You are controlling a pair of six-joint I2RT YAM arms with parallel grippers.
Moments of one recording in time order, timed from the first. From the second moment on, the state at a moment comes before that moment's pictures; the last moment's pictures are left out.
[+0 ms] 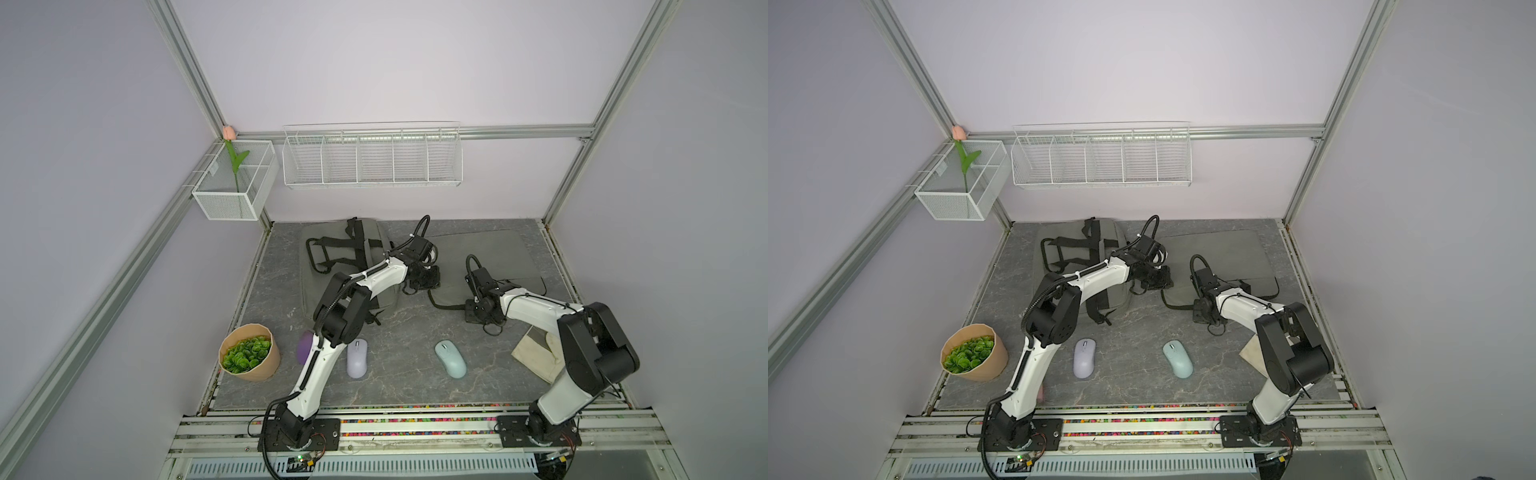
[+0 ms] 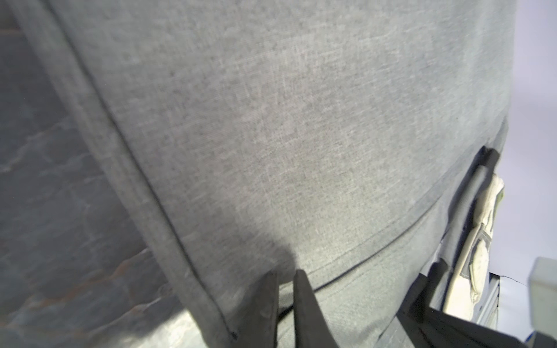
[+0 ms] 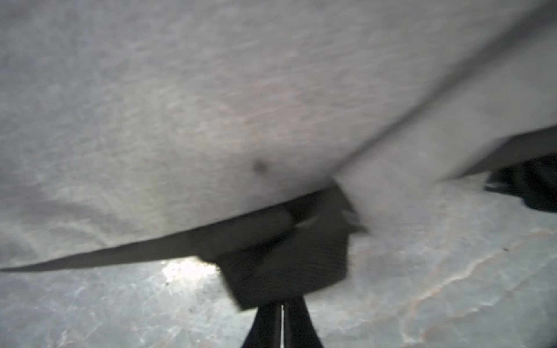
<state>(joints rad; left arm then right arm) -0.71 2.36 1.86 -0.50 0.36 -0.56 0.40 1.65 0.91 -0.53 0.16 0.50</state>
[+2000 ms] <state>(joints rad) -0.66 2.35 1.80 -0.40 0.48 -0.56 -0.35 1.79 1.15 -0.54 -0.04 0.44</state>
